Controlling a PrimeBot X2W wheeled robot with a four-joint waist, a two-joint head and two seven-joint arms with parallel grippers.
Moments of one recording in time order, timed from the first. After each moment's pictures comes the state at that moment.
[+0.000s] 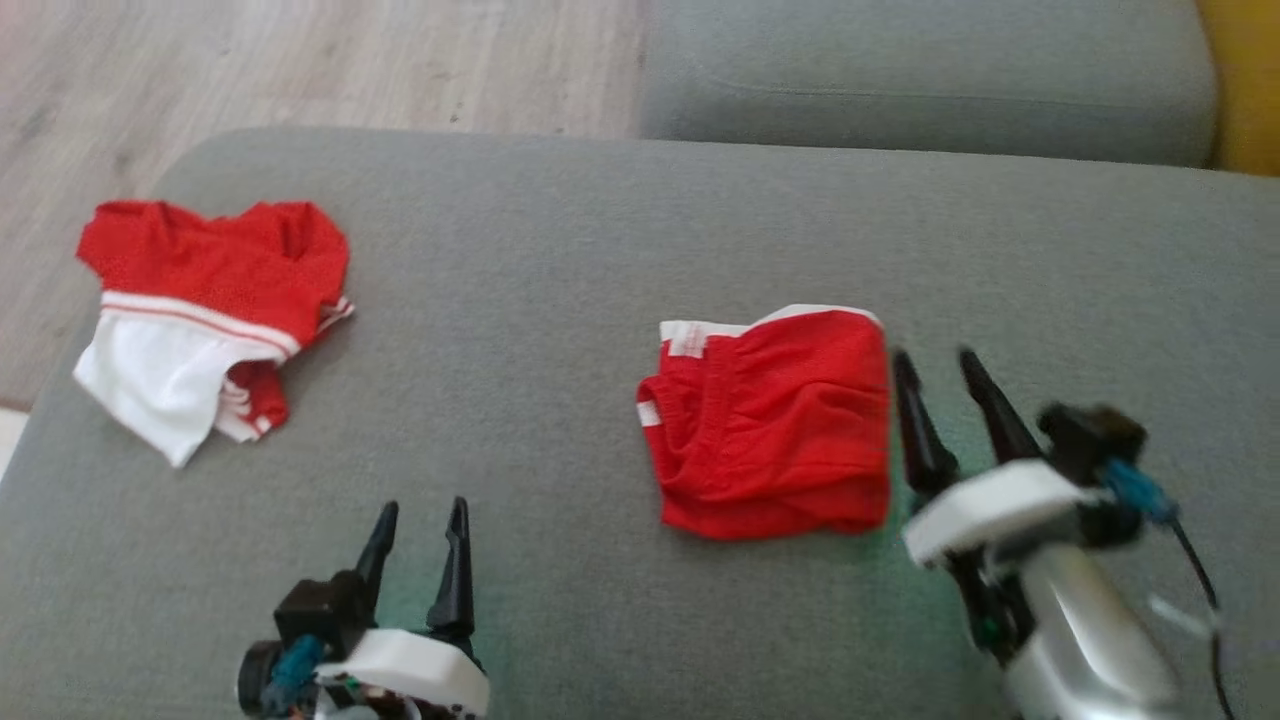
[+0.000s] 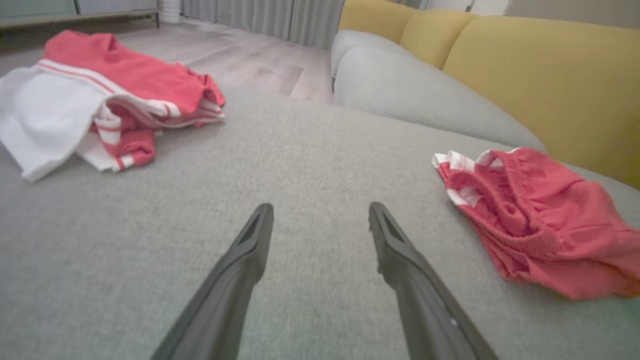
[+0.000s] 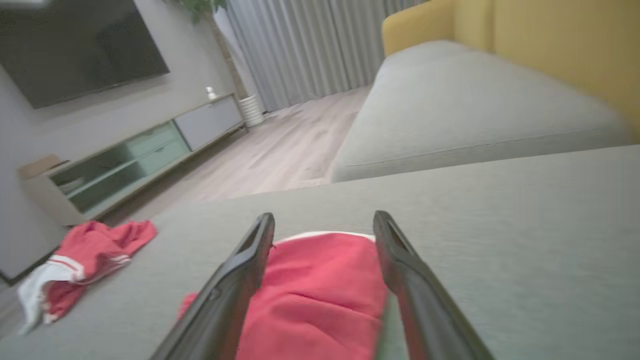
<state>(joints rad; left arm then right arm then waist) -0.12 0.05 -0.25 0.56 -0.35 -0.06 -0.25 -0.34 -0.06 0.24 0.63 0.42 0.13 -0.25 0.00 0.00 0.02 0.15</state>
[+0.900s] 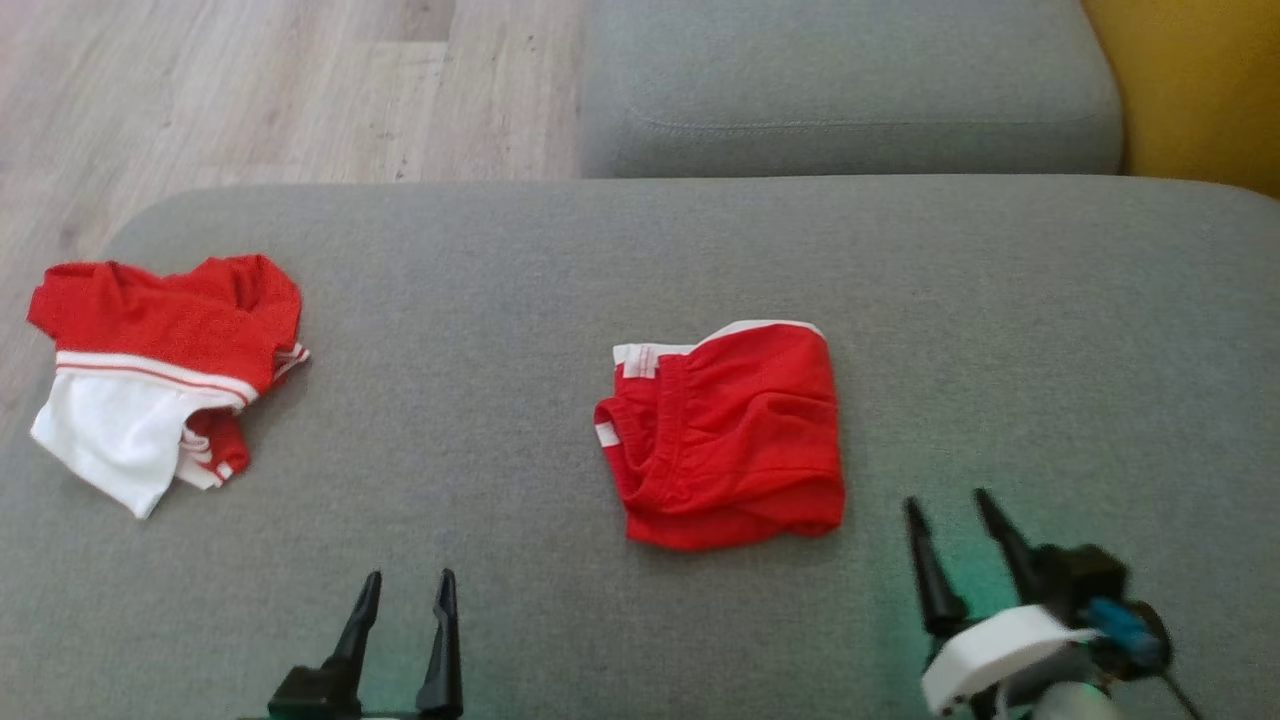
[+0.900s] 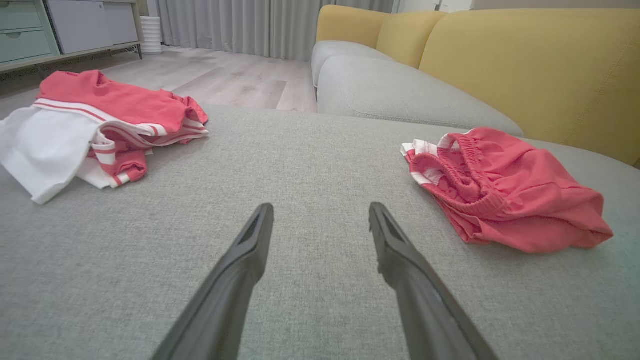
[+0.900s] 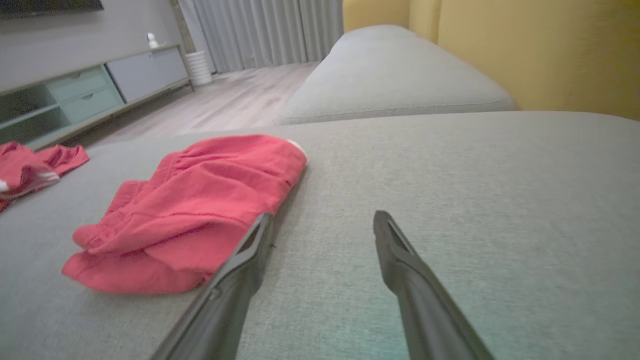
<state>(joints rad) 0.08 0.05 -0.18 0.38 -0.21 -0.04 -0.25 -0.04 -0.05 0.10 0.51 0.15 0.13 -0.25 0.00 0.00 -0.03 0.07</state>
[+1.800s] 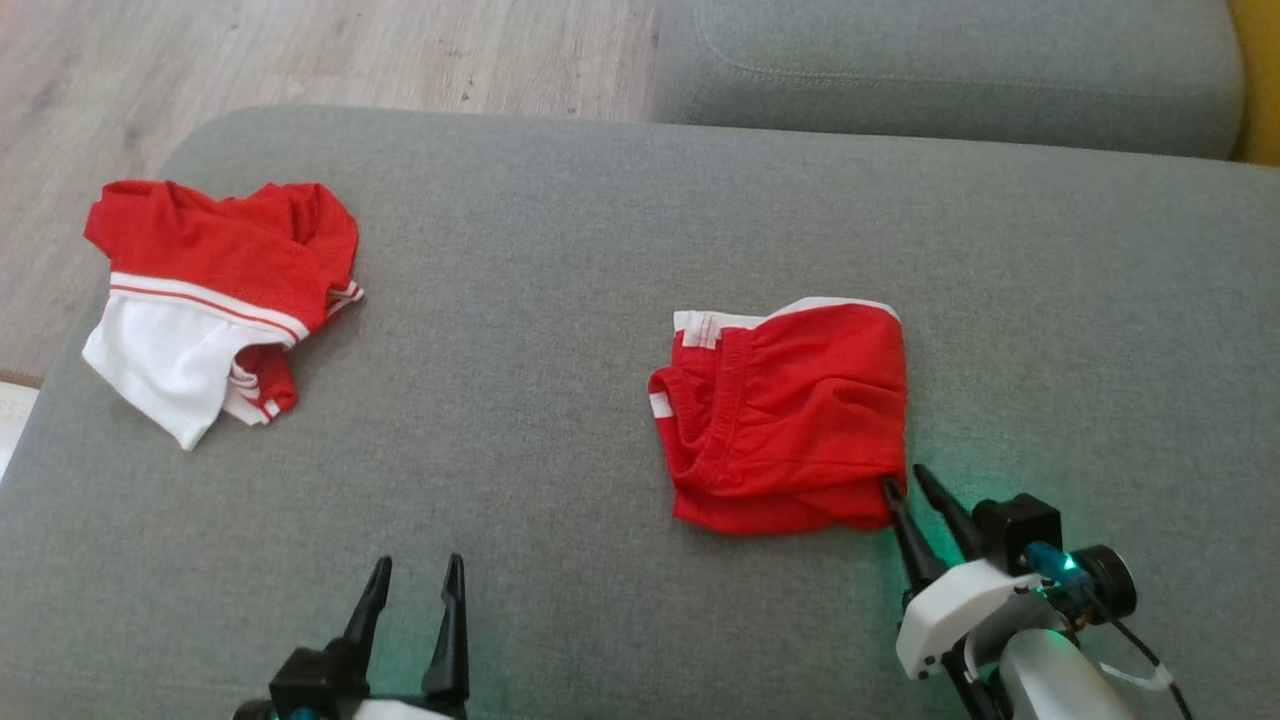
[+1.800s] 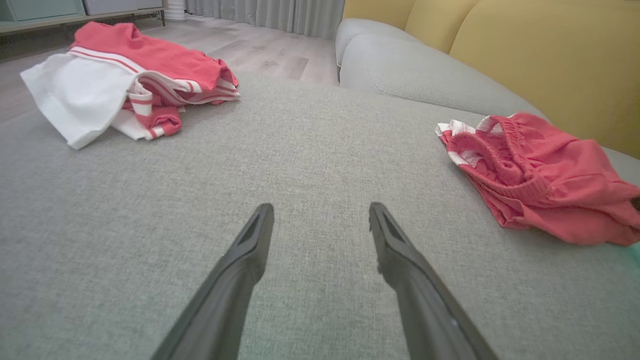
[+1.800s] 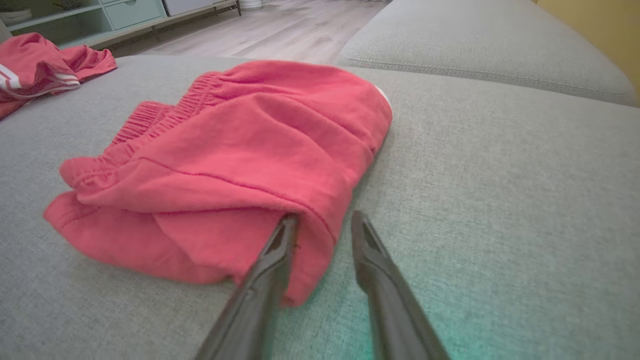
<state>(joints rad) 0.05 0.05 -0.20 0.41 -0.25 -0.06 -0.25 -0.22 -0.05 0.16 0.74 0.02 0.13 -0.25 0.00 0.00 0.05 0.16</state>
